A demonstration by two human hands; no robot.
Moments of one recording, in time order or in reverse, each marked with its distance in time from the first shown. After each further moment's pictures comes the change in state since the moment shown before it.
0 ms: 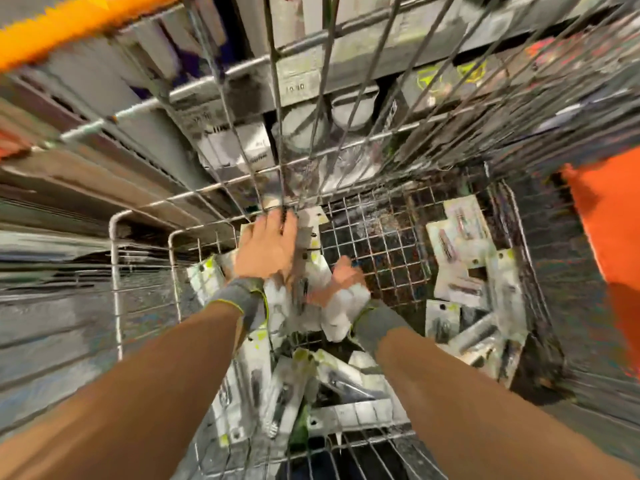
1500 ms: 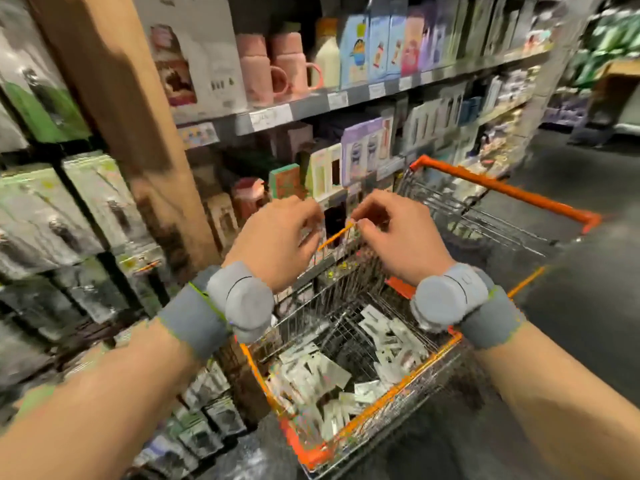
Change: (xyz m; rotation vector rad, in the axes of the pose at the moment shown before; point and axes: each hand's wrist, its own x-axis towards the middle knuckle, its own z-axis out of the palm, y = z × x) left_hand -0.384 -0.055 -0.442 -0.236 0.770 0.830; right_hand -0.603 -0.085 -0.047 0.149 1.303 -0.778
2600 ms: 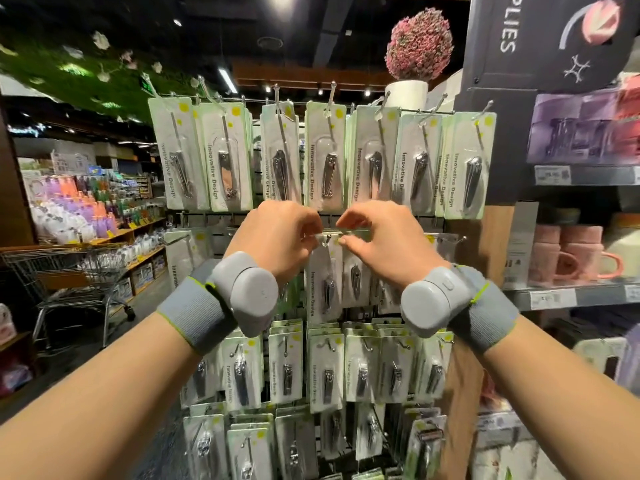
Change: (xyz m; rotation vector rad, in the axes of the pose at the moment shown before) left_hand -0.102 -0.185 -0.338 0.498 0.336 -0.474; right_hand 0.149 -0.378 0.153 0.088 -0.056 -0.765
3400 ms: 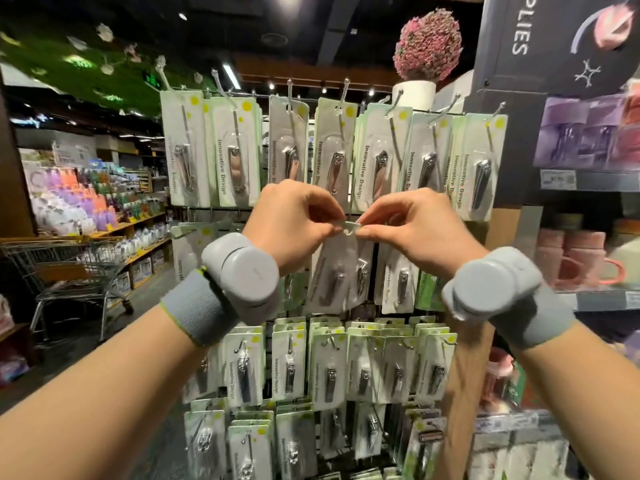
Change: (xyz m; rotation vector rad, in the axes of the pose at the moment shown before) left_hand -0.001 0.012 -0.013 -0.423 0.082 -0.061; right_hand -0.005 -0.002 -0.032 0.319 -0.063 0.099
